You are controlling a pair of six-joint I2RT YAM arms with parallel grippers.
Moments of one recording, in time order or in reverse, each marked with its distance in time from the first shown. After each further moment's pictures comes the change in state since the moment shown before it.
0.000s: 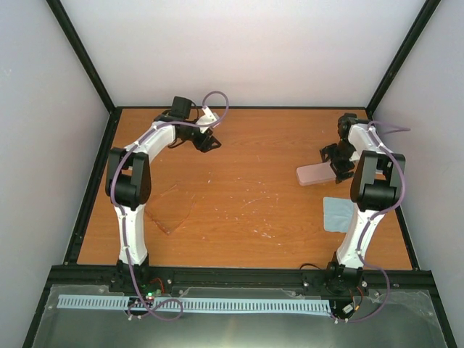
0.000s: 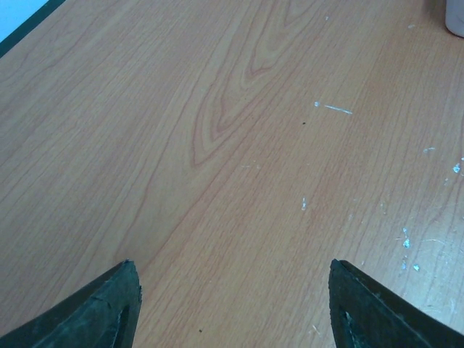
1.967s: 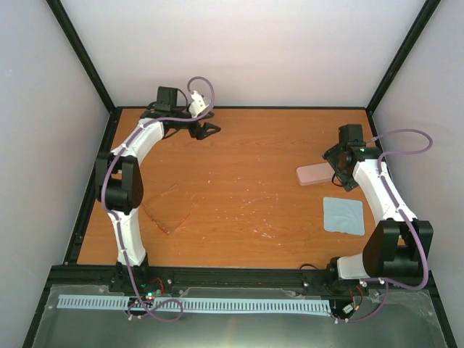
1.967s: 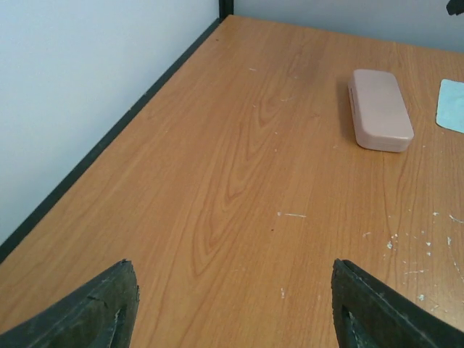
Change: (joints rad) left arm 0.068 -0.092 -0.001 0.158 0.313 0.017; right arm 0.124 -0.656 -0.469 0.262 0.232 -0.073
